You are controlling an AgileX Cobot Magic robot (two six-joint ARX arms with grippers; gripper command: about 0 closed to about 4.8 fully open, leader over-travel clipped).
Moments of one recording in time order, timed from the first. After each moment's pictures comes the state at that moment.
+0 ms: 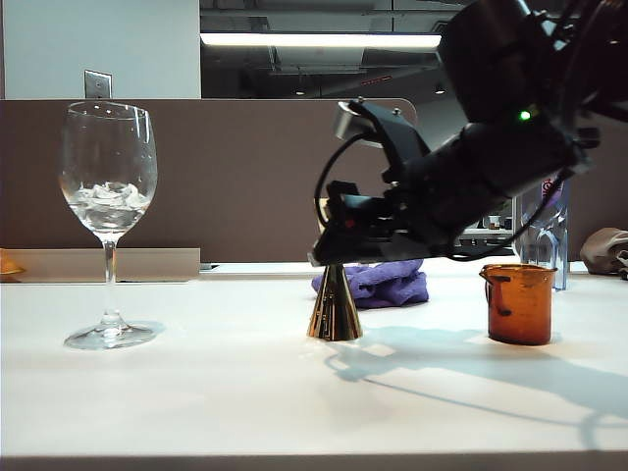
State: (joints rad) left arm -0.41 0.40 1.53 -1.43 0.27 0.00; right arm 0.61 1.65 0.69 0.54 -0.15 -0.05
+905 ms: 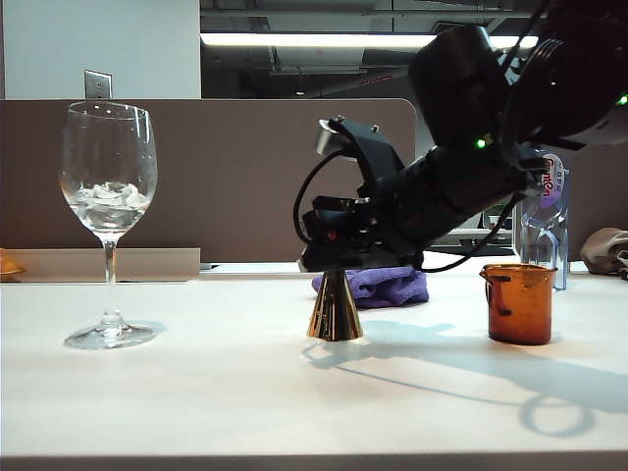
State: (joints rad) left arm -0.41 0.40 1.53 -1.43 0.27 0.00; right arm 0.61 1.77 0.78 0.59 -0.16 -0.05
